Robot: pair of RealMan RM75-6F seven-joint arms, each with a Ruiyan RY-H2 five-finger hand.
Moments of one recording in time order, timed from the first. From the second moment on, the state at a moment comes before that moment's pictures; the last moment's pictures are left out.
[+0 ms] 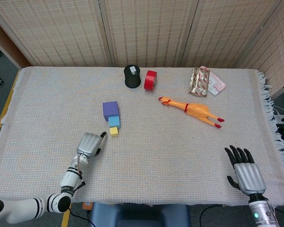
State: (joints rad) left arm -0.74 -1.69 -0.12 -1.34 0.96 1.01 0.69; right arm 0.11 -1.15 -0.03 -1.86 -1.35 1.34 -0.46
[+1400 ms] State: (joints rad) left arm -0.76 -1.72 -0.13 -1.32 0.94 1.01 0.71; right arm 0.11 -1.15 -0.03 -1.86 -1.35 1.34 -0.45
